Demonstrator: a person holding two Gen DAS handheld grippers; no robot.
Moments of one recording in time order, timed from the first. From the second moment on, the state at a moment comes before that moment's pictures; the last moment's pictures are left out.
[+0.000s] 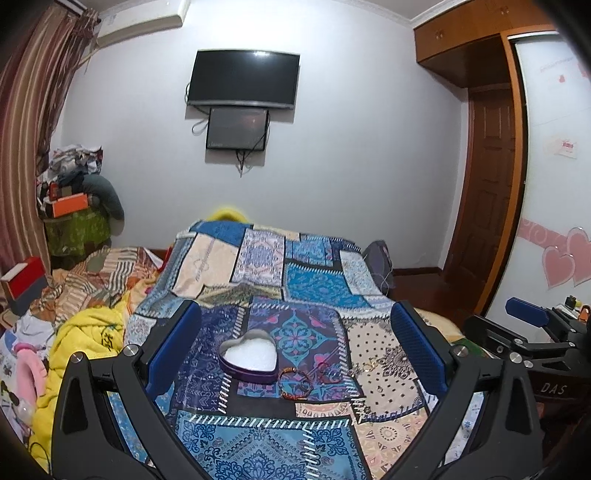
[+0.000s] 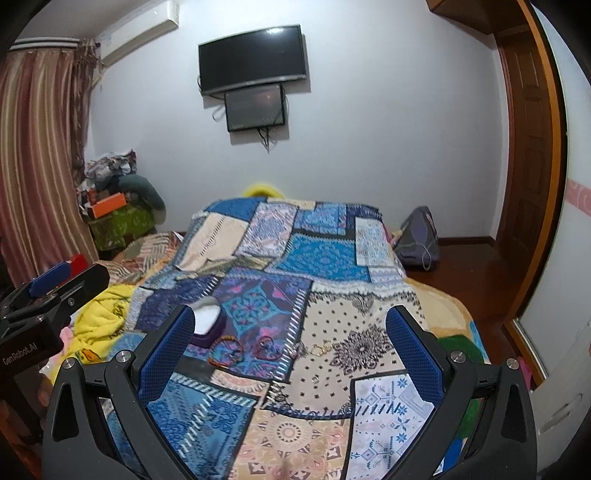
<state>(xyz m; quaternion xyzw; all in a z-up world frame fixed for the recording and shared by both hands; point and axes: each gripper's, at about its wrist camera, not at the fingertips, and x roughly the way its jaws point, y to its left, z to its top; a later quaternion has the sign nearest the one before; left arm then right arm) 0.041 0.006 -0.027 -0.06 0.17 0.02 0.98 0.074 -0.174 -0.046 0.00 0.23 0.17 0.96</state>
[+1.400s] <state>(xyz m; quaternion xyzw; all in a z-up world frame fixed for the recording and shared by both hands) 0.184 0.028 -0.213 -0.13 0.46 -0.04 0.88 0.180 -0.125 -0.195 -0.05 0.44 0.30 0.84</state>
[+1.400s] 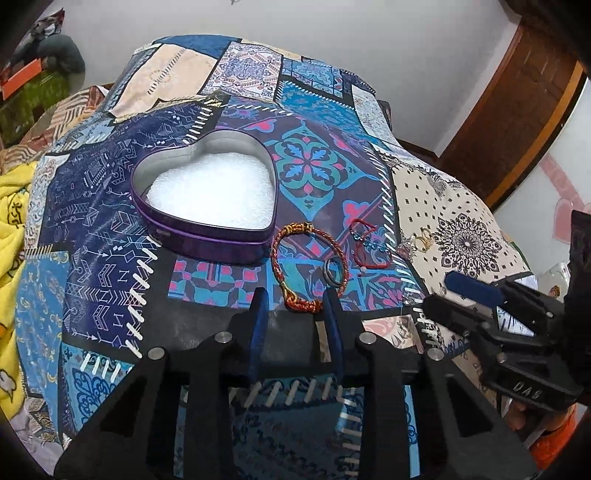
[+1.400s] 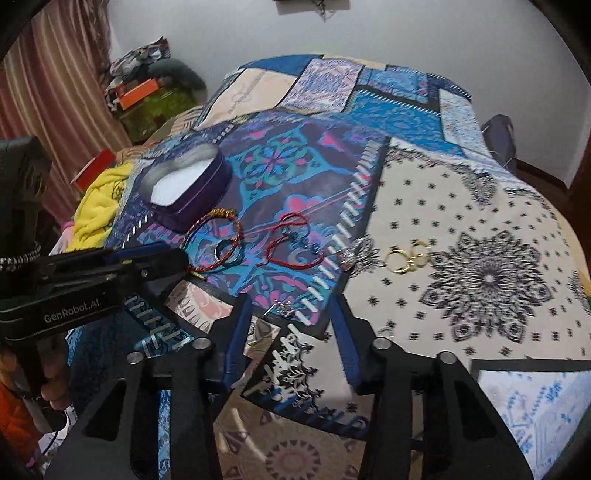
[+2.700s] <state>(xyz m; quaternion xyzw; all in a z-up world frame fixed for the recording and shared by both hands) 0.134 0.034 -0.126 -0.11 0.35 -0.02 0.93 0.156 -0.125 -0.121 -0.03 0.37 0.29 0.88</state>
